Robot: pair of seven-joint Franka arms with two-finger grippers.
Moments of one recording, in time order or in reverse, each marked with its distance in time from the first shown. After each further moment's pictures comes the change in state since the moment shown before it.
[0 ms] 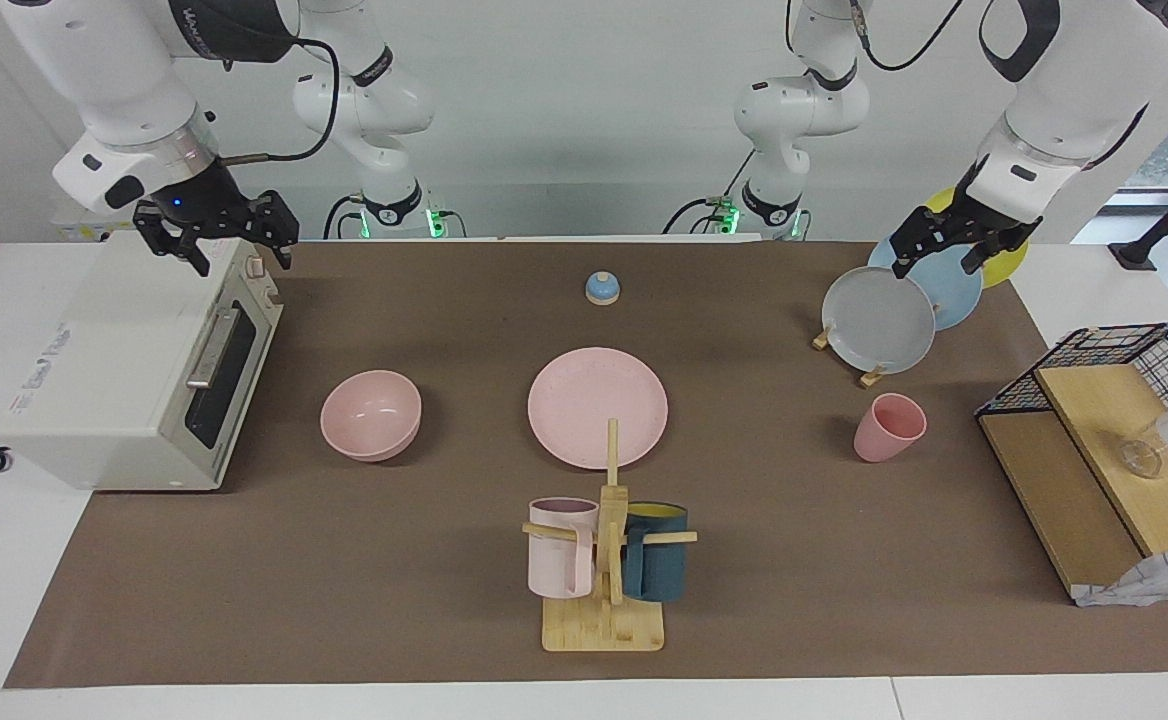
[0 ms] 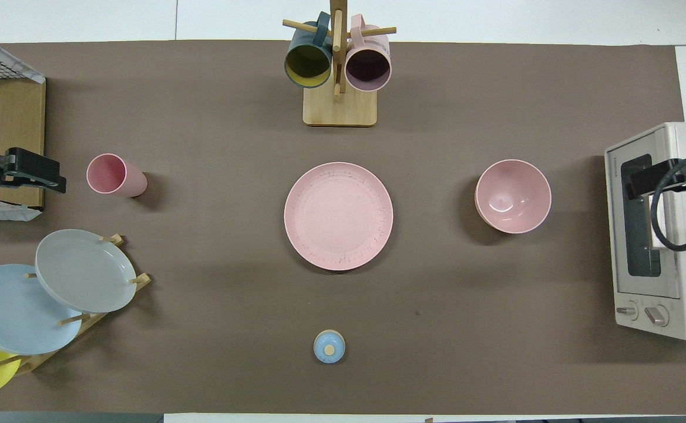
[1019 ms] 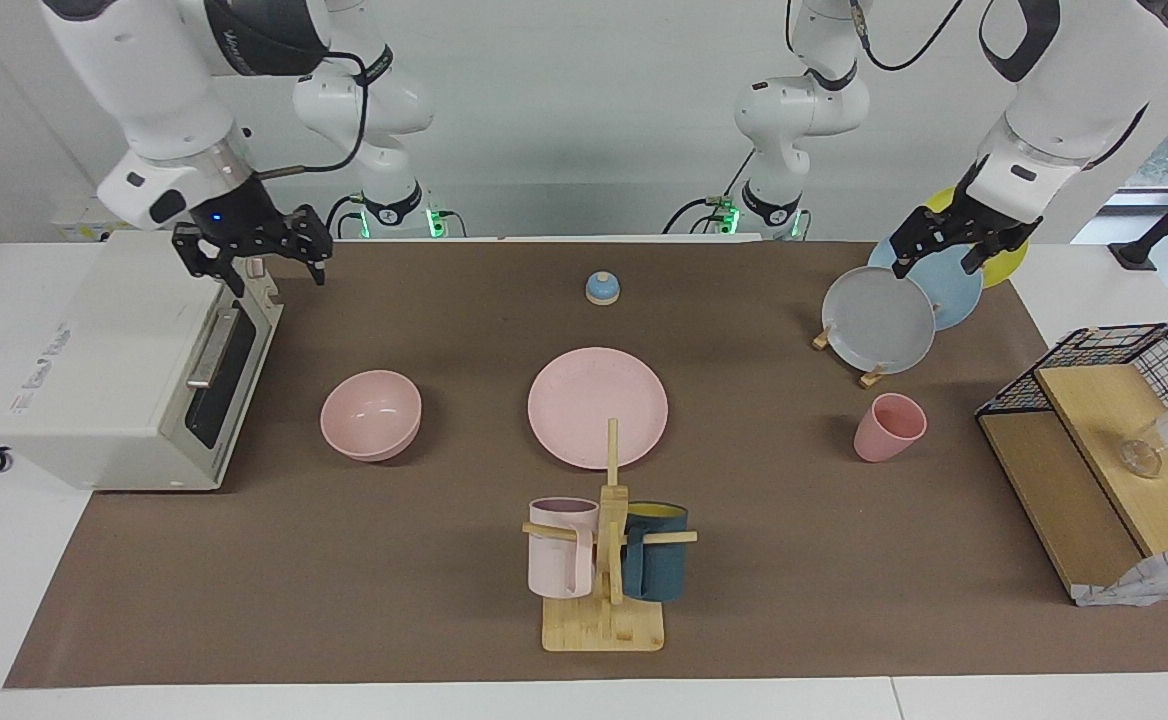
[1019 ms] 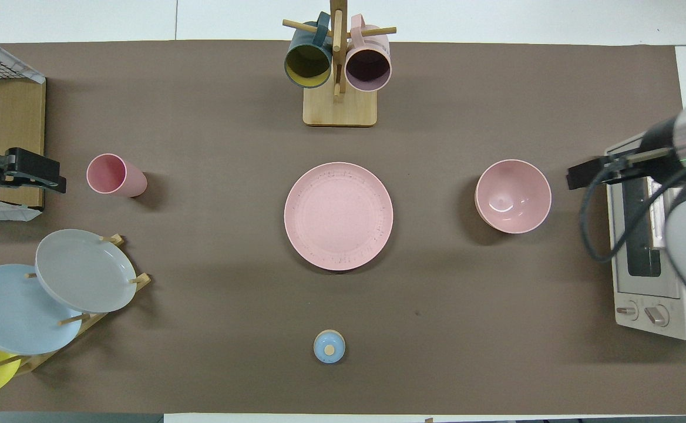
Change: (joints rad) left arm 0.000 0.000 0.000 0.000 0.000 0.000 0.000; right arm 0.053 -0.015 0.120 -0.268 0.047 0.360 0.095
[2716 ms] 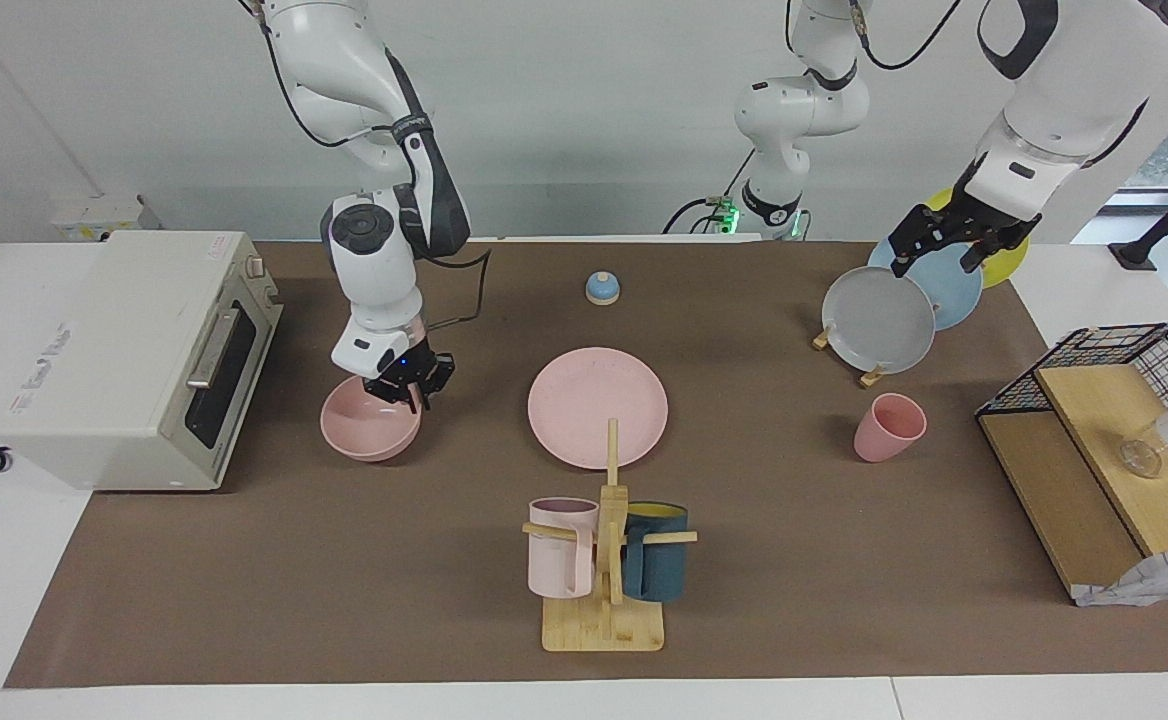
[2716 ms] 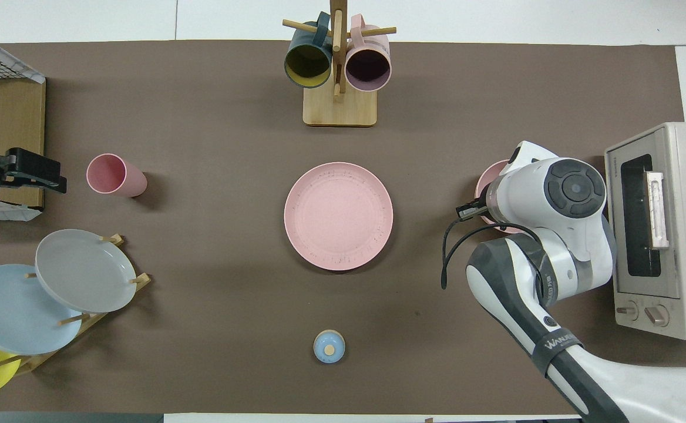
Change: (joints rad) left arm 0.002 -0.004 -0.006 0.000 0.000 0.000 -0.003; right arm 0.083 0.134 0.003 -0.368 -0.098 0.548 0.009
